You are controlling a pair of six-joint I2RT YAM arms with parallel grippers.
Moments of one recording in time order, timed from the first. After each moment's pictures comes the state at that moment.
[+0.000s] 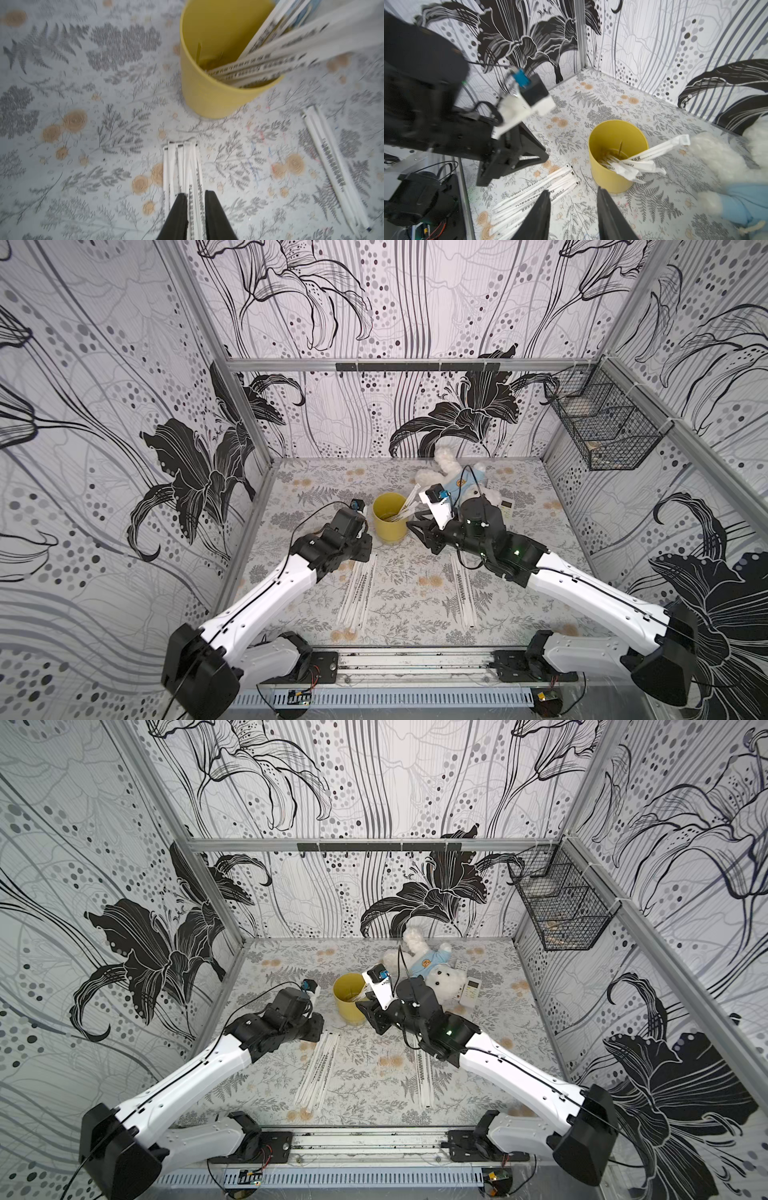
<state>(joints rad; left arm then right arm) -0.57 1.10 0.90 -0.58 -0.15 -0.35 0.85 1.24 1.09 -0.20 -0.05 0.09</state>
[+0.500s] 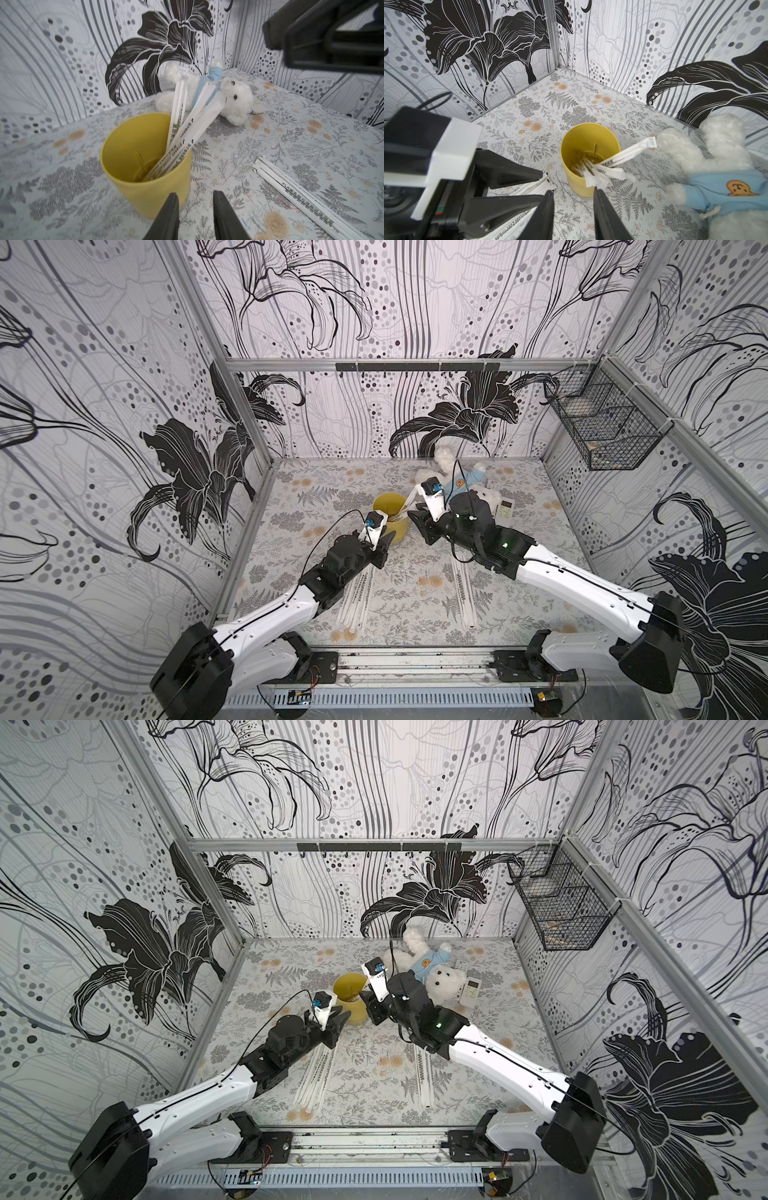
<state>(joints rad) -0.68 1.11 0.51 0.40 -0.08 0.01 0.85 1.29 1.11 -0.17 0.09 0.09</state>
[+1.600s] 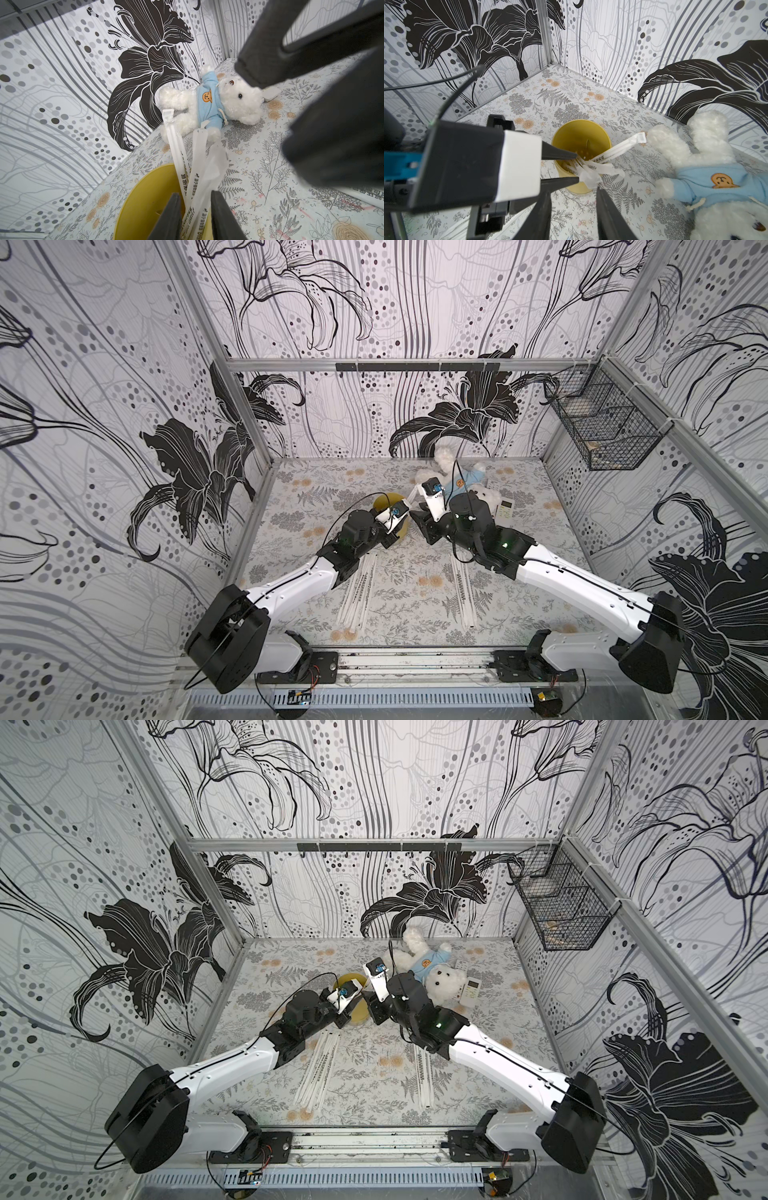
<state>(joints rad) -0.61 1.34 0.74 0.35 0.05 0.38 0.85 1.29 1.11 -0.19 0.13 0.07</state>
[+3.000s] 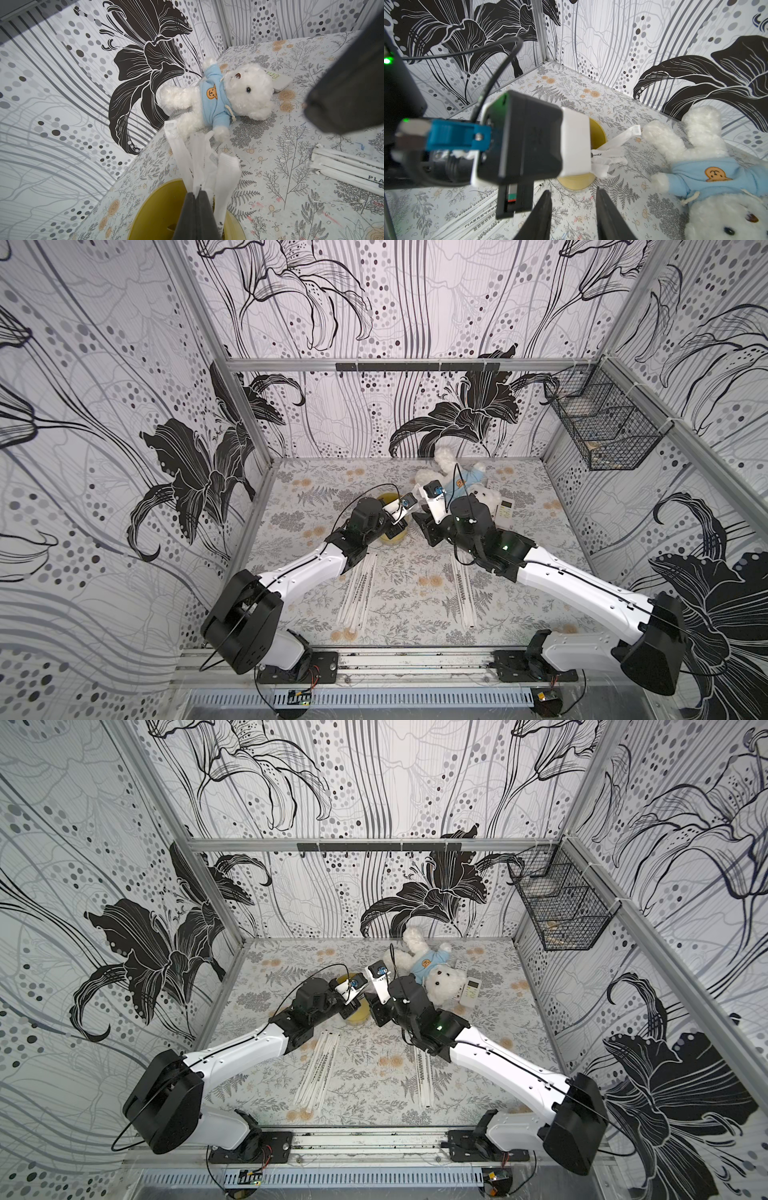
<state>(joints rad) -0.60 1.45 0.87 0.28 0.04 0.45 0.85 1.28 1.07 -0.17 0.15 0.06</state>
